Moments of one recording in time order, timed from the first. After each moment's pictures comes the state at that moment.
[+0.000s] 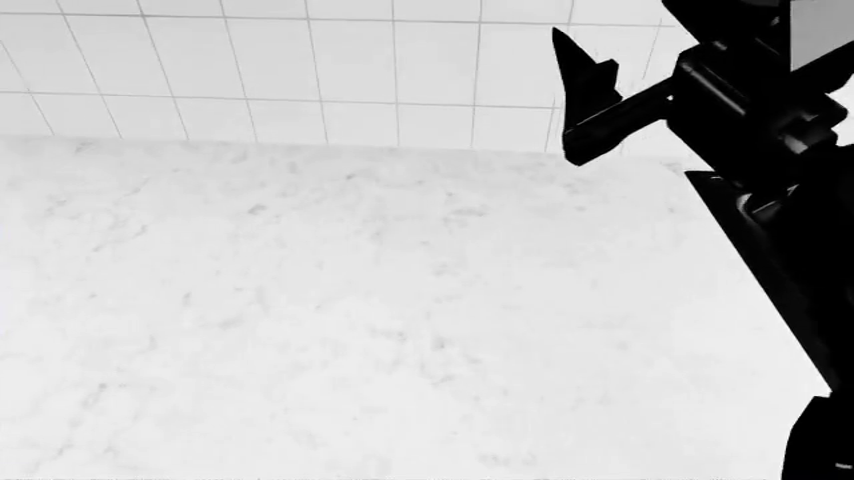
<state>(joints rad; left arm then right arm) -1.77 -0.39 0.59 -0.05 -1.76 -0.43 -0.48 1.08 0.45 -0.09 -0.49 0.45 1.15 -0.23</state>
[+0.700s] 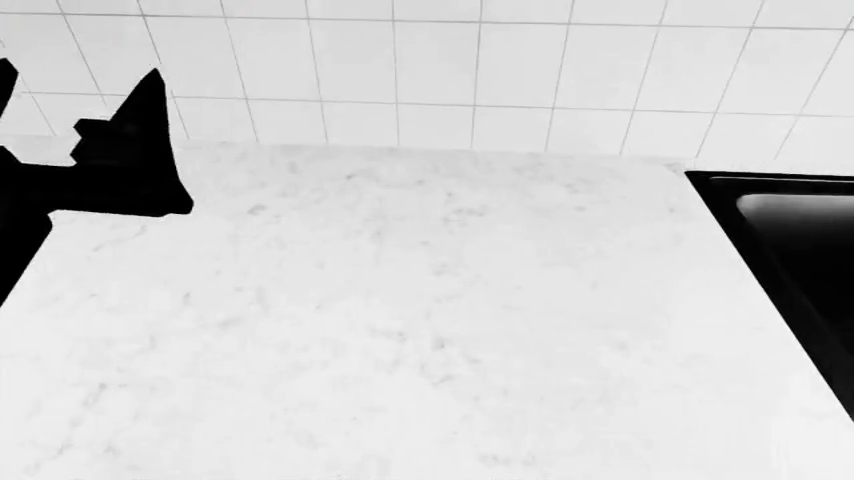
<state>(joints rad) -0.91 -0.57 -0.42 0.77 -1.50 -1.42 -0.74 2.15 0.47 -0.19 -0.42 1.41 1.46 0.34</state>
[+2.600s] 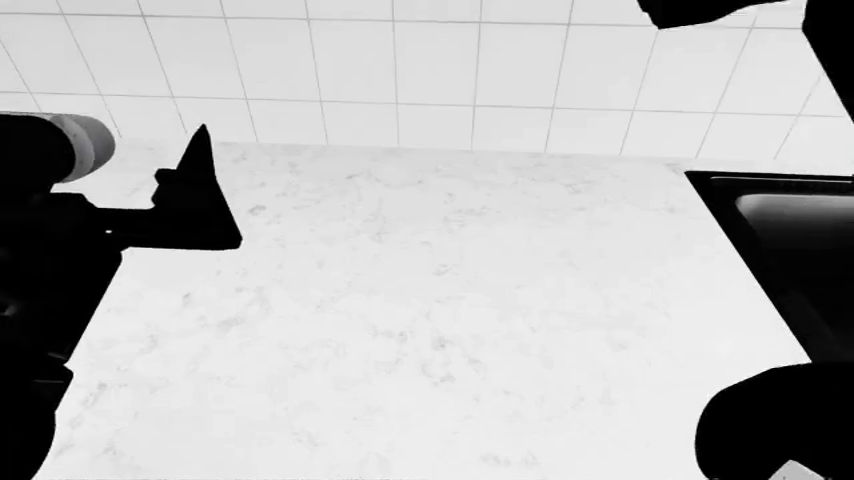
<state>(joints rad) -0.77 -0.62 -0.20 0.80 -1.41 -1.22 -0.85 1.27 0.24 0.34 -0.73 0.93 1.46 0.25</state>
